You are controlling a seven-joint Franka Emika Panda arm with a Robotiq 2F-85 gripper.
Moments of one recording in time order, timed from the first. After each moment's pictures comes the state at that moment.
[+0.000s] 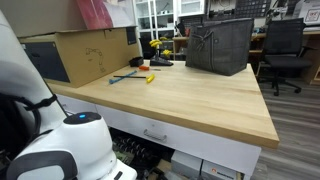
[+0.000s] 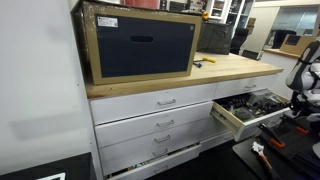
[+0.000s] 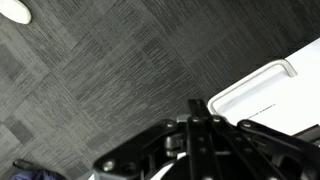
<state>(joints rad) -0.60 0.72 -0.36 -2.29 -0.10 3.03 -0.09</state>
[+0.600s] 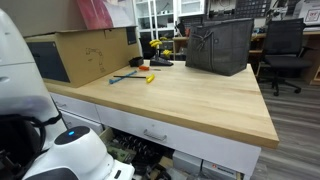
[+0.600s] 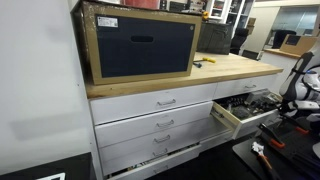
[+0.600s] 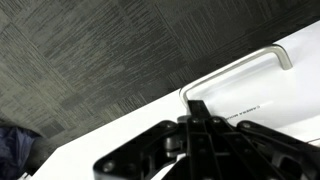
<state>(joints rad) -0.69 0.87 -0.24 -2.26 -0.11 3.36 -0.14</state>
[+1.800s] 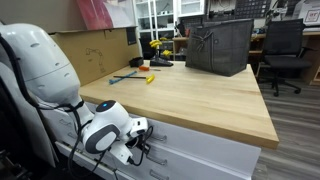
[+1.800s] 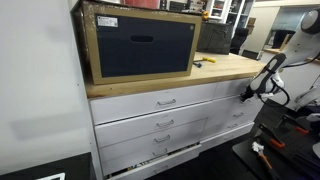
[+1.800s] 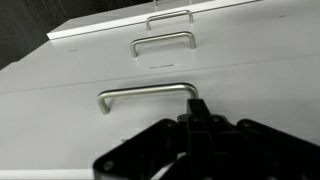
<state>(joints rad) -0.60 1.02 -0.04 -1.90 -0.26 3.30 -0.16</state>
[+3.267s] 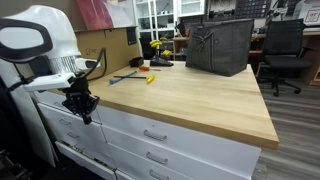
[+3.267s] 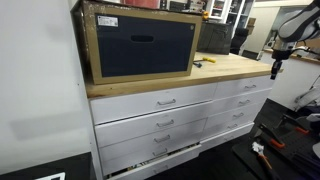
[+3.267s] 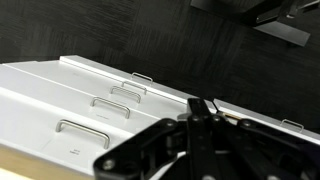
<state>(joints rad) -0.39 -0.01 -0.12 -2.50 -0.27 2.47 -0.62</state>
